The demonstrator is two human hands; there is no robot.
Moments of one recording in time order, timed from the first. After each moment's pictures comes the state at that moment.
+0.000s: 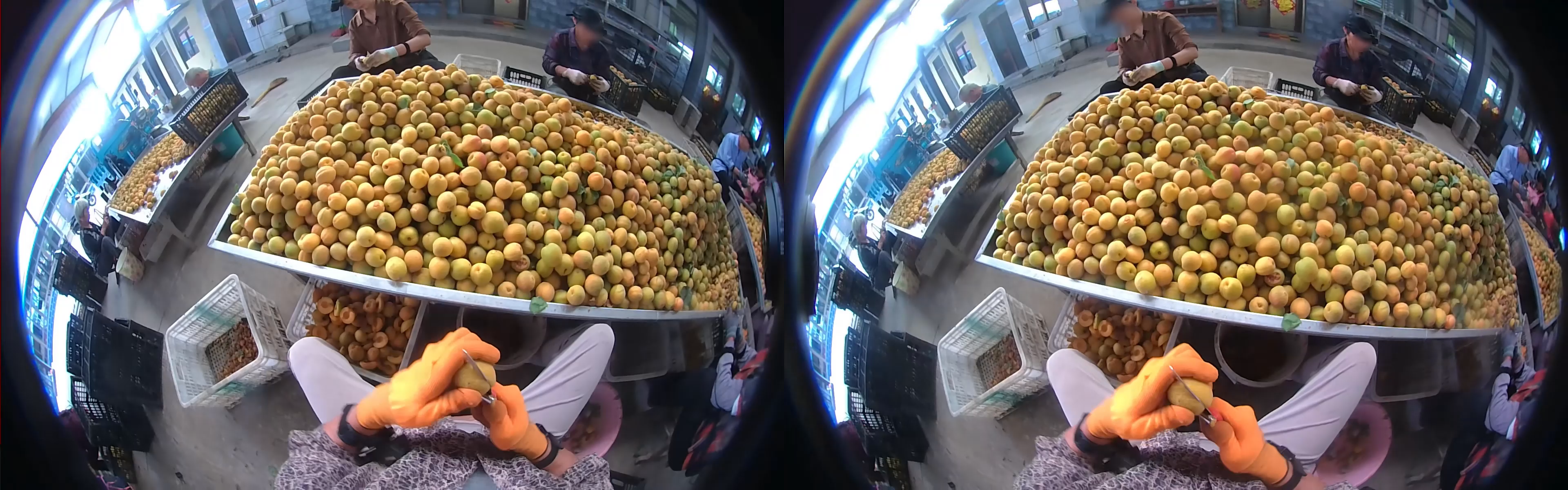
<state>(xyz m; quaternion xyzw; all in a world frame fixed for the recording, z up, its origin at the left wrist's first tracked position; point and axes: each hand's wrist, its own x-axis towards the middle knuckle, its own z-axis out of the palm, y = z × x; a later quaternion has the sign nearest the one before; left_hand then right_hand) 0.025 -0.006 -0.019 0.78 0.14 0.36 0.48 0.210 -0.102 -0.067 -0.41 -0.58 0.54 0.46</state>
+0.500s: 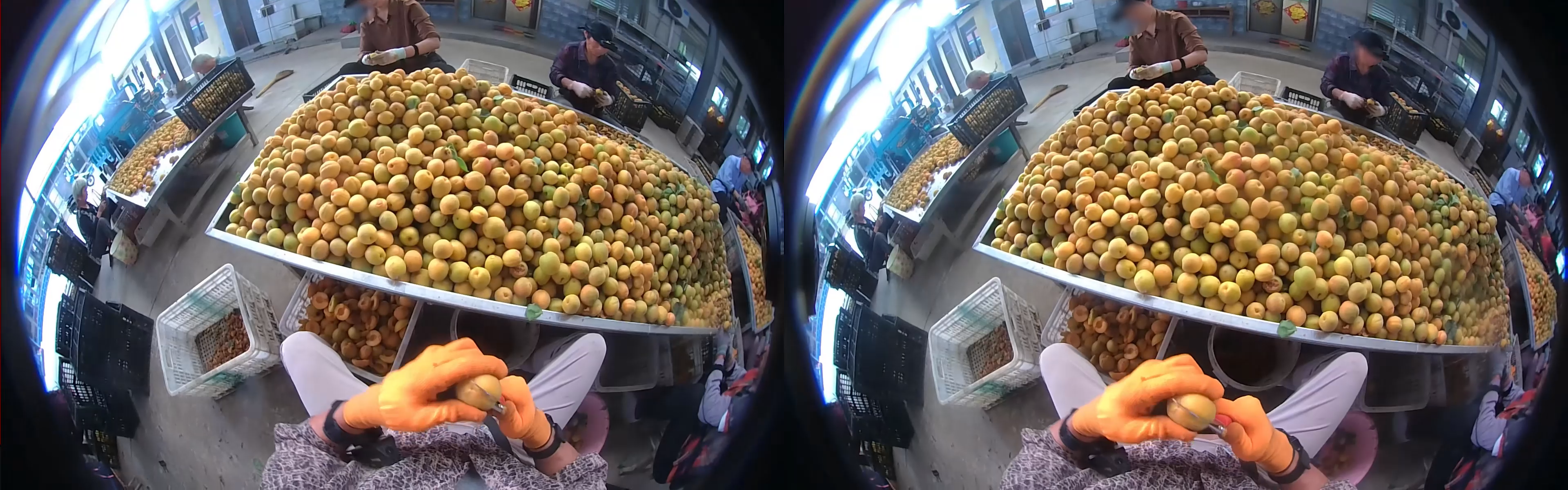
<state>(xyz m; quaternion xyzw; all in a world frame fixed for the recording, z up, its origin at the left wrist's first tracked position) 0.021 -0.004 0.003 0.76 0.10 0.35 0.53 0.234 -0.076 -0.076 -0.28 -0.69 0.47 0.48</state>
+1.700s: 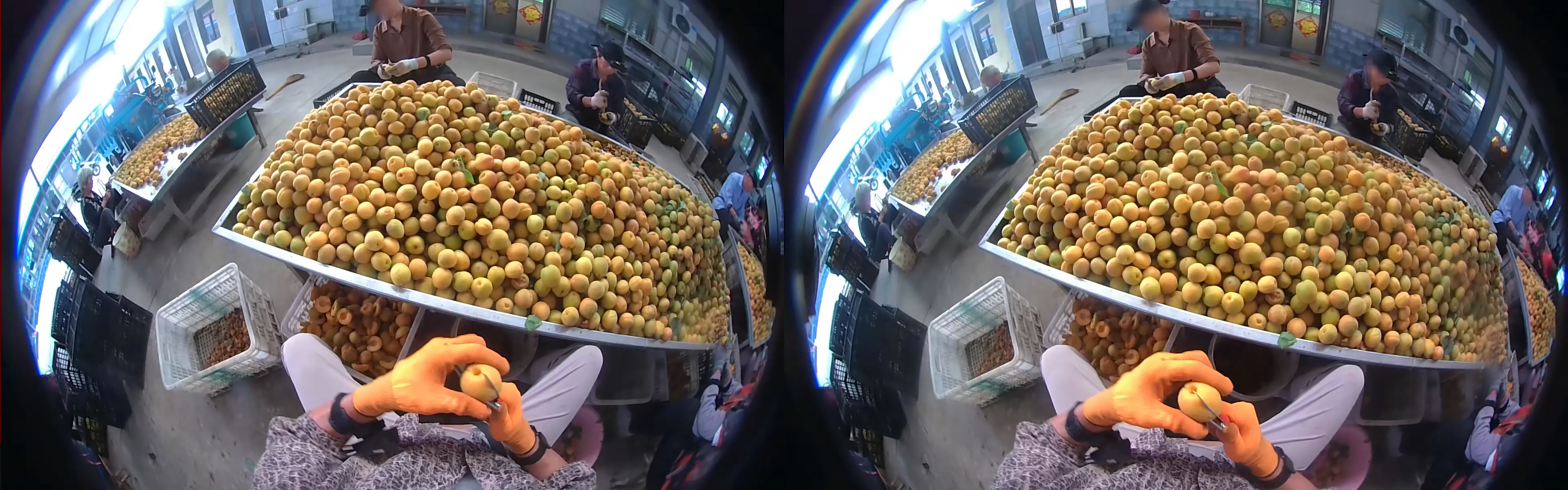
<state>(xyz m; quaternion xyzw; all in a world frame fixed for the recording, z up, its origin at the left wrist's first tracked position) 0.028 0.003 -0.003 0.72 0.15 0.30 0.61 0.216 -0.081 -0.084 -0.35 -0.64 0.48 0.48</state>
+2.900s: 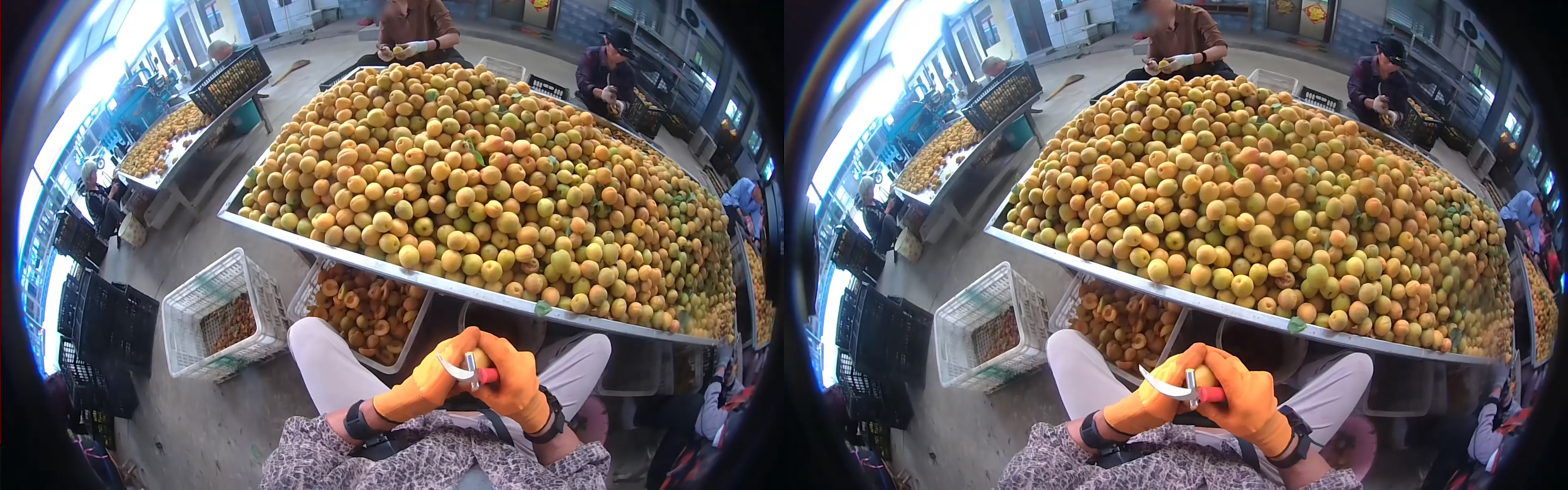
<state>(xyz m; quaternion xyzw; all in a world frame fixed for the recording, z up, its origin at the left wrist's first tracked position) 0.037 -0.025 -0.055 0.63 0.29 0.34 0.64 0.208 -0.051 -0.041 -0.42 -0.78 0.23 0.40</state>
